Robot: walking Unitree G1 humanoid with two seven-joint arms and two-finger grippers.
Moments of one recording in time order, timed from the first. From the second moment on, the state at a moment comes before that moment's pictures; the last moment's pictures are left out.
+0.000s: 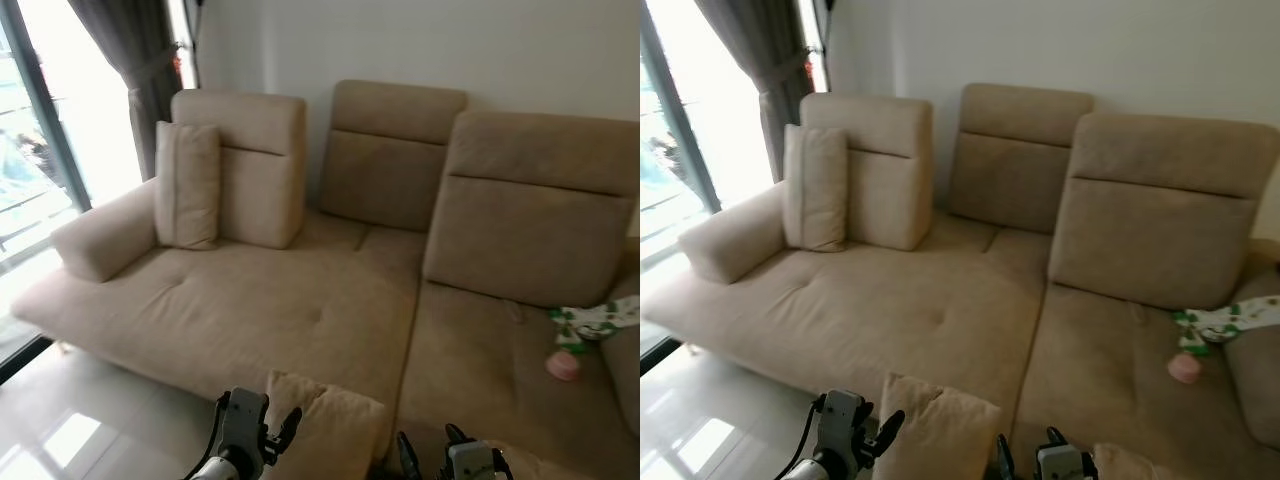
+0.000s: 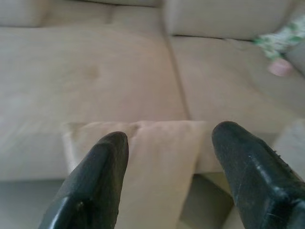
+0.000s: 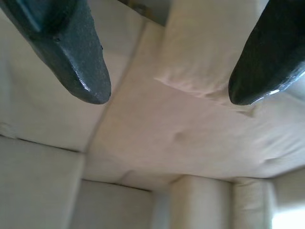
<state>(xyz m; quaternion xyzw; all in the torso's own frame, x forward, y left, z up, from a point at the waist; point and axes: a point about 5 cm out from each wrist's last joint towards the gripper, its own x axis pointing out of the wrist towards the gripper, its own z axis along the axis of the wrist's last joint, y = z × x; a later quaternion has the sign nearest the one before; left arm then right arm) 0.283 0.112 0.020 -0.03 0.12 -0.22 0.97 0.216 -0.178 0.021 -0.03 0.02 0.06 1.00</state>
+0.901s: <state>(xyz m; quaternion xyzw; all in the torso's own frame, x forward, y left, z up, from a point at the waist) 0.282 0.109 0.020 -0.03 0.12 -0.22 0.97 0.219 -0.179 0.025 -0.03 0.01 0.06 1.00</state>
